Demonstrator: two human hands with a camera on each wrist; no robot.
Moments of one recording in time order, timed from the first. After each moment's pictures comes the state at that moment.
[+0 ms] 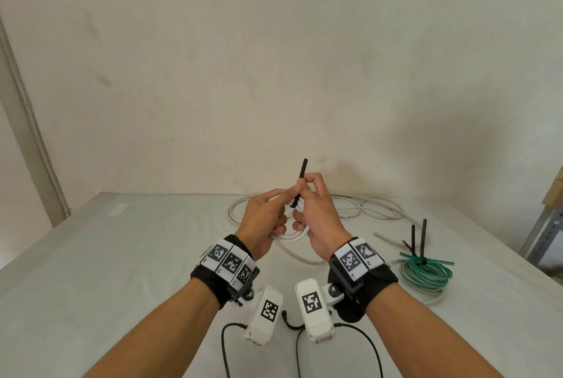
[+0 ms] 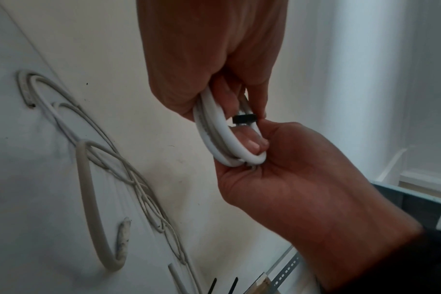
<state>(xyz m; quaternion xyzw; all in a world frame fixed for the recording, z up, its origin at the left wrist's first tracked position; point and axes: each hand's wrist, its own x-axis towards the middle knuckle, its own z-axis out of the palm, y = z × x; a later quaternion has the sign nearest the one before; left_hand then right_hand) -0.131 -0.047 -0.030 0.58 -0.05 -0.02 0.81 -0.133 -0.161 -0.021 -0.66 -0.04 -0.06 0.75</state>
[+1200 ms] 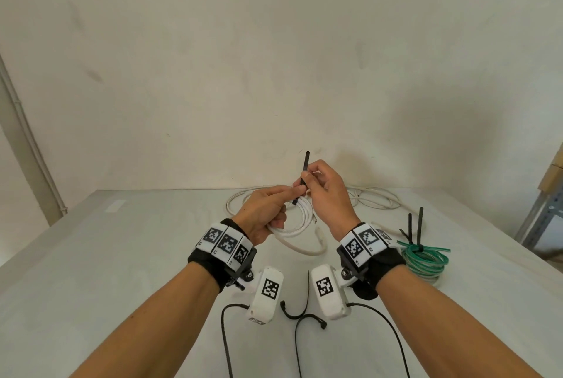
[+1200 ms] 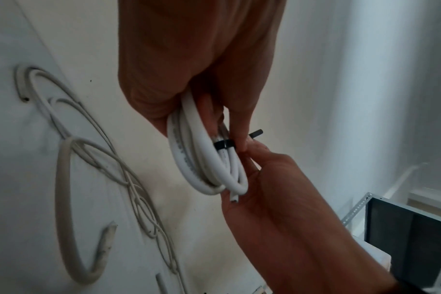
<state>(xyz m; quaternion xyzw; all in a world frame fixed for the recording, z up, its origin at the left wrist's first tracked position) -0.120 -0.047 -0.025 0.66 -0.03 -0.11 0.74 -0.118 -0.193 -0.022 -0.76 -0.10 -0.20 0.61</state>
